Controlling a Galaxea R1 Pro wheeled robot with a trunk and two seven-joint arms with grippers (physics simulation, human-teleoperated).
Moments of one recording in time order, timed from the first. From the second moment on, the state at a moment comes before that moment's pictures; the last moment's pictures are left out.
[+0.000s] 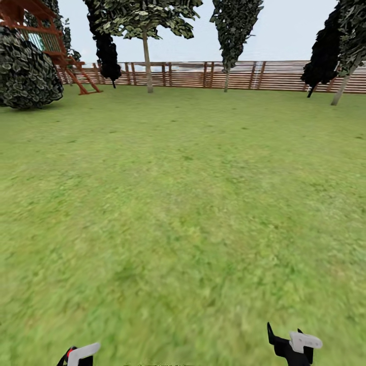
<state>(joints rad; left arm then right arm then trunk) -0.27 0.07 0.07 -0.31 0.03 -0.46 0.31 -0.34 0.06 -1.12 -0.52 0.73 -0.62 0.29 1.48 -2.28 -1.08</state>
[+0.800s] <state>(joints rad) -0.27 0.07 0.06 -0.31 0.03 -0.46 0.31 -0.34 0.06 -1.13 -0.52 0.74 -0.62 0.30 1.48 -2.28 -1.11</state>
